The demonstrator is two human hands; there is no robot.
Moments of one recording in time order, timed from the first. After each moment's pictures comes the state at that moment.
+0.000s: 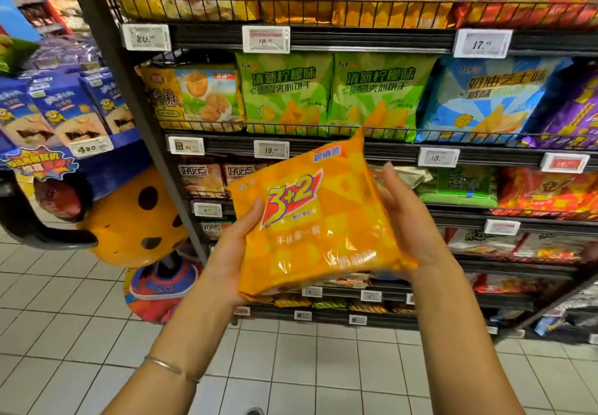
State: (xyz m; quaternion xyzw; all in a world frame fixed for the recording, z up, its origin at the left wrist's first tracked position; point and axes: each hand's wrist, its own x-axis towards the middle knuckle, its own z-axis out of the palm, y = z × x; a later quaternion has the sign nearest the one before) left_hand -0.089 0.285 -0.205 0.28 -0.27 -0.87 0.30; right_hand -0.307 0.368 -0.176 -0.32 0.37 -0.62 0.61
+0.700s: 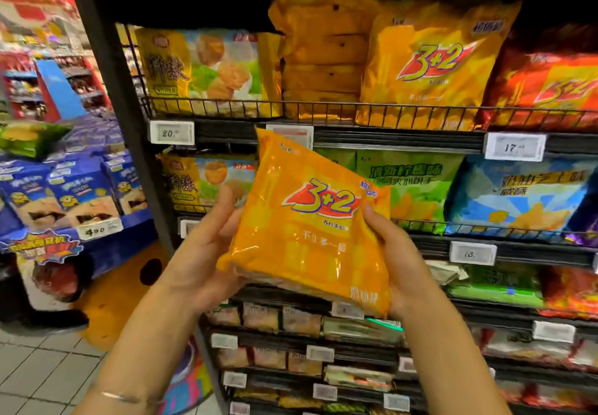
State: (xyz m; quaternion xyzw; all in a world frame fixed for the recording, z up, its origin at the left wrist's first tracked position) left_hand -0.078 0.163 -0.102 0.15 -0.50 -0.79 0.32; right_hand -0.307 0.250 -0.119 -0.23 0.39 -0.67 0.58
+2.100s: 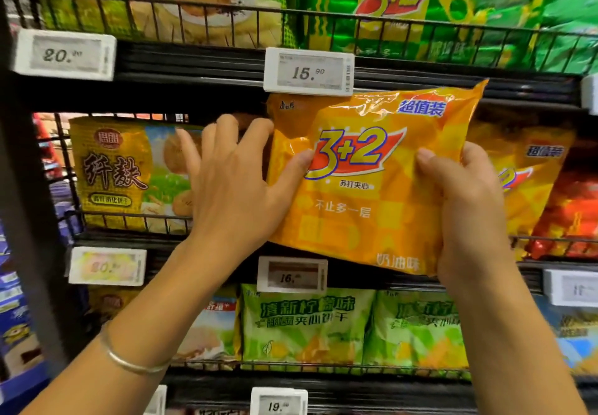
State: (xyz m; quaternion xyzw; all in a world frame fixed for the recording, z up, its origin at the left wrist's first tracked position) left_hand -0.177 -0.011 0.058 0.35 -0.76 0.05 0.55; right_hand -0.356 0.115 0.058 -0.40 0.42 -0.81 0.13
